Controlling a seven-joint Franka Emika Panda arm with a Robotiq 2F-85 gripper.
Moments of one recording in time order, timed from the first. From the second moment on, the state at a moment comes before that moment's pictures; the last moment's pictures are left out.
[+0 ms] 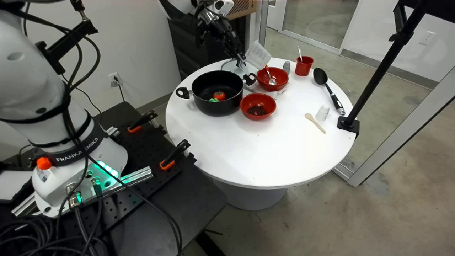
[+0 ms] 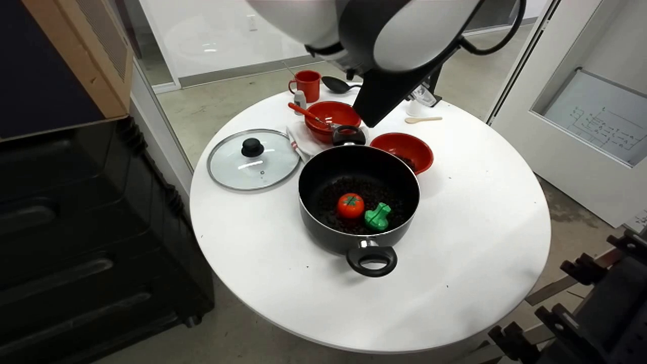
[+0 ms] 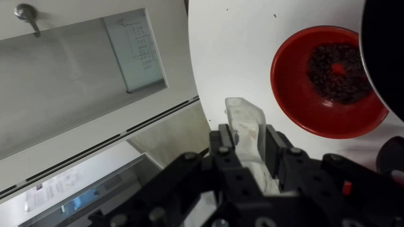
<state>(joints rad) 0.07 0.56 0.22 -1.92 -1.08 1.85 1.25</state>
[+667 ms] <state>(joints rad) -0.20 0.32 0.04 -2.06 -0.57 2.36 0.63</state>
